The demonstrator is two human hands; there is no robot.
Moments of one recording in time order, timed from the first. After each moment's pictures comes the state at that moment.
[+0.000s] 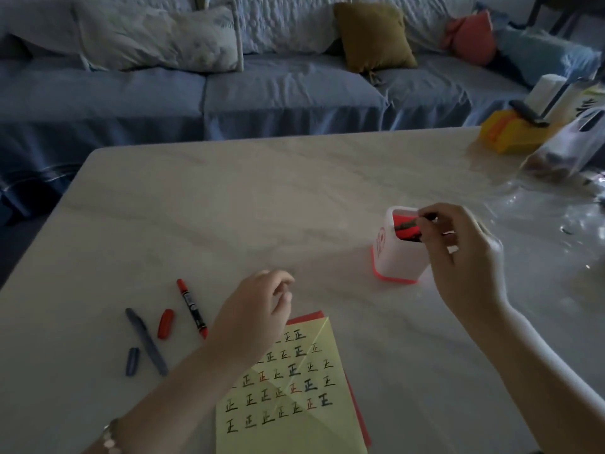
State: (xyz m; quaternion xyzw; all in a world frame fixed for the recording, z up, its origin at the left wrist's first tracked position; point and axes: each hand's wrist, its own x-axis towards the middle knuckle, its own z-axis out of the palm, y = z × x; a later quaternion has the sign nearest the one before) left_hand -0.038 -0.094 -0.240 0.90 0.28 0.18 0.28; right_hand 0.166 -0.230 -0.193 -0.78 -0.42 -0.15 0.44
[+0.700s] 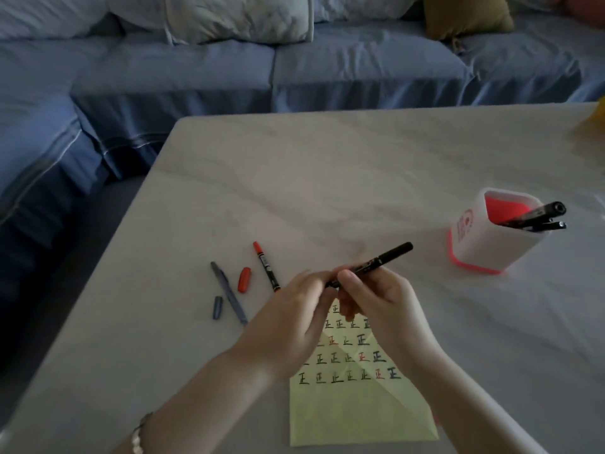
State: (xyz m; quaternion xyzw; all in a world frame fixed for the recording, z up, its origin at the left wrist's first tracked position) left_hand -0.107 -0.109 -0.225 0.88 0.23 0.19 0.36; right_hand 0.011 -0.179 -0.217 -0.63 -0.33 0.38 0.59
